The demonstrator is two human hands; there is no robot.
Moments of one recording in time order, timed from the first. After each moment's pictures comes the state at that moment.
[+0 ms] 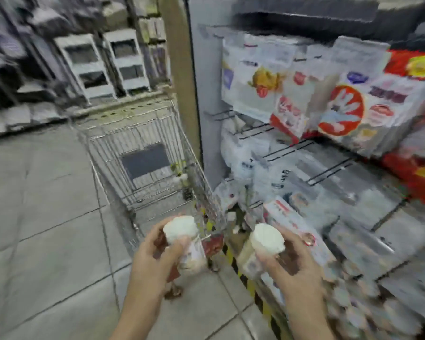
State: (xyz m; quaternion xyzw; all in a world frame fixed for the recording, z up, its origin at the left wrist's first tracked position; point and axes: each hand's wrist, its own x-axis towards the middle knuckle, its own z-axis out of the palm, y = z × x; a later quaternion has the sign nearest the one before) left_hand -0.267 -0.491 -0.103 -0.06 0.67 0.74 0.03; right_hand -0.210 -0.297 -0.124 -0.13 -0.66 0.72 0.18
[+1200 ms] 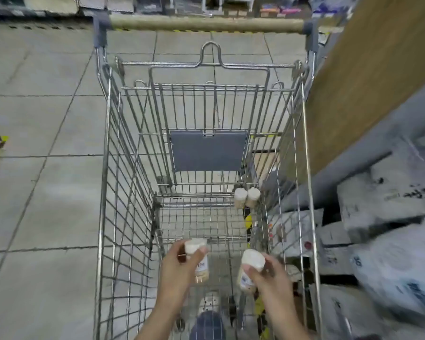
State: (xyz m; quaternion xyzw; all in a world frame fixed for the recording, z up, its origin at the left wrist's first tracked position) left_hand -0.679 -0.583 -0.391 -0.36 0.68 0.64 0.05; right_hand -0.702 -0.402 -0.409 -0.21 -0.73 0.62 -0.19
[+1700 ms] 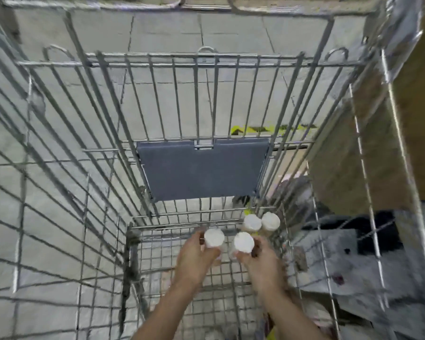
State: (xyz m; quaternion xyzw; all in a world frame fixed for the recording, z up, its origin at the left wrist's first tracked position) left_hand -0.859 -0.615 -0.582 -0.27 0.77 0.56 0.14; right_hand -0.875 -0.463 -0.601 -0.19 -0.85 0.46 -0.18
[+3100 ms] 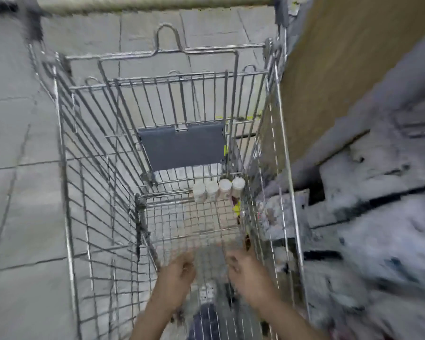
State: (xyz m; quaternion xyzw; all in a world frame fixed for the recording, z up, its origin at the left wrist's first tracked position) left_hand -0.692 -0.584 -0.434 -0.19 0.85 0.41 0.27; right_hand -0.727 -0.407 -0.443 0.00 -0.88 0.34 -0.33
